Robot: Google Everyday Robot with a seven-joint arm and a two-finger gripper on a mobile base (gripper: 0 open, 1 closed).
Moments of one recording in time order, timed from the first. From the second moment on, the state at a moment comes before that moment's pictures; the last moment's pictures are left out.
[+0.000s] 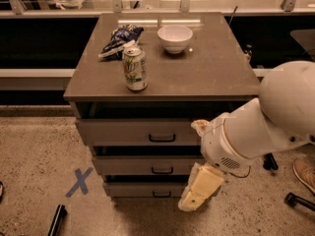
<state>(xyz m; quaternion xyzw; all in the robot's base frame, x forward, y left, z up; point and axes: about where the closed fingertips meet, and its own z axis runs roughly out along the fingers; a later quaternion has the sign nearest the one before) 0.375 -0.070 0.814 -0.60 0.76 0.14 0.23</state>
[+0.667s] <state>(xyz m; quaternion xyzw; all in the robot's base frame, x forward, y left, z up) 0.412 -0.071 0.763 -0.62 0.74 0.16 0.21</state>
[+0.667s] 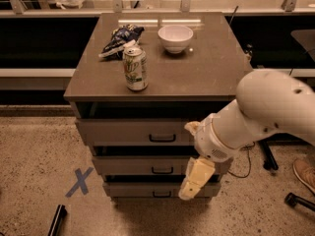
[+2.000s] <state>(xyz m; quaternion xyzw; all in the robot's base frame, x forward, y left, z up) 0.416 -0.123 0.471 -0.55 0.72 0.28 0.32</state>
